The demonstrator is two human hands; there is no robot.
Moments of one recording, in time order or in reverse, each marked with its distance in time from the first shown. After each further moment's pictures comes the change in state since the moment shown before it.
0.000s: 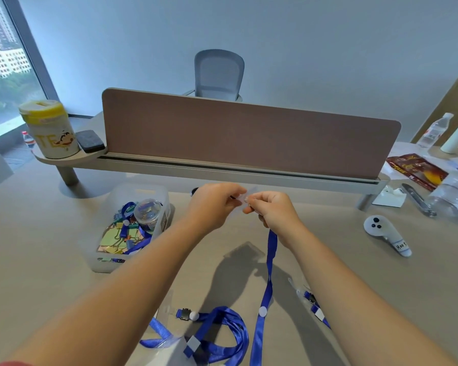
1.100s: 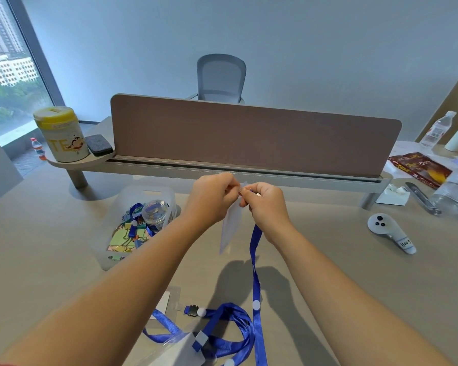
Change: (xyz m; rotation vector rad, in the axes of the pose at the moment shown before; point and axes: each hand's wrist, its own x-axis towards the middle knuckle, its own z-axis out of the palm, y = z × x) left_hand -0.010 0.006 -0.016 -0.012 0.202 -0.012; right_hand -0.011 -0.015 0.024 0.062 0.118 -0.120
